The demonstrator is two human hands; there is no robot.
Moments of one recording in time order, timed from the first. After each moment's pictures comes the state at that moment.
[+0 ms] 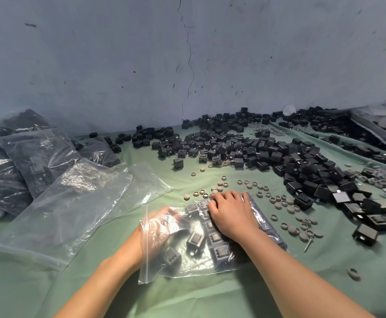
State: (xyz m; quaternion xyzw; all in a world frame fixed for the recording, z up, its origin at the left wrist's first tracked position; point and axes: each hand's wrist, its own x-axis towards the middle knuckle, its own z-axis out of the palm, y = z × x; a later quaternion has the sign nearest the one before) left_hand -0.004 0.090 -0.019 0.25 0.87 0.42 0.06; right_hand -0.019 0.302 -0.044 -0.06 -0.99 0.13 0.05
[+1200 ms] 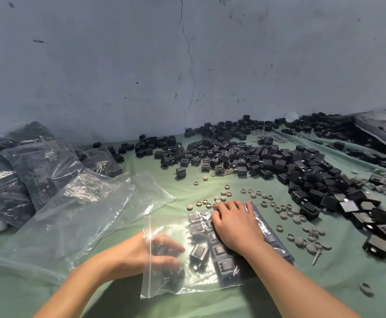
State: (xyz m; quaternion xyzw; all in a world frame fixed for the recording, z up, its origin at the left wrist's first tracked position) left_hand -0.013 0.044 -0.003 0.29 0.86 0.35 0.24; right_hand -0.018 0.302 -0.045 -0.05 -0.99 0.13 0.05
